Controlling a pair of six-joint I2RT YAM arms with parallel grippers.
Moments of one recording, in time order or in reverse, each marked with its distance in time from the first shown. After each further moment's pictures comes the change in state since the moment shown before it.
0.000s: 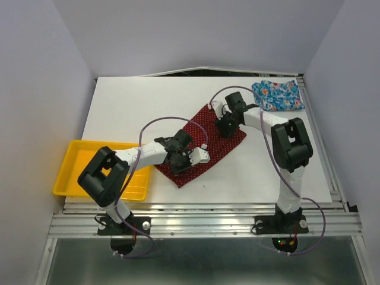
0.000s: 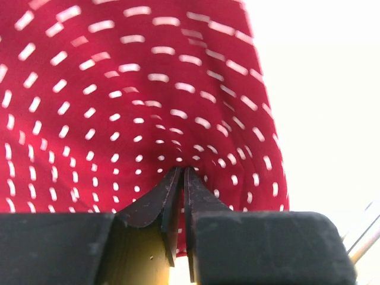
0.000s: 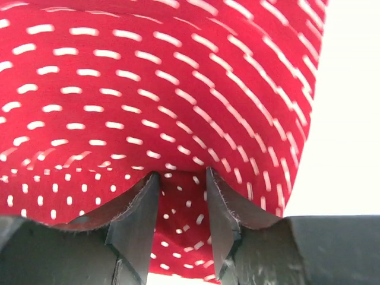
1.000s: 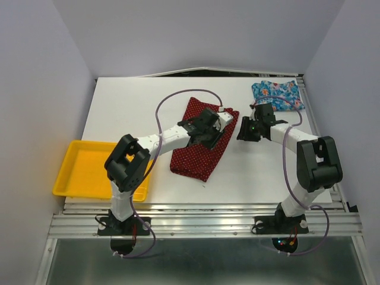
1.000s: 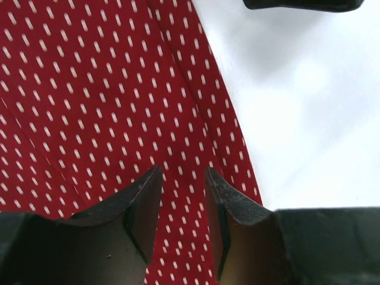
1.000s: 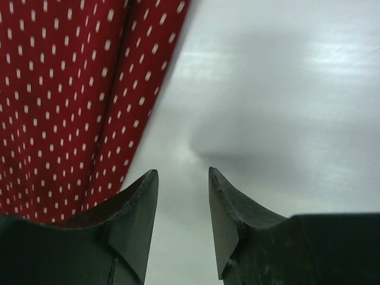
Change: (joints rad) left arm -0.100 0.257 0.460 0.179 -0.159 -0.571; right arm -0.179 -0.320 -0.396 0.203 -0.021 0.788
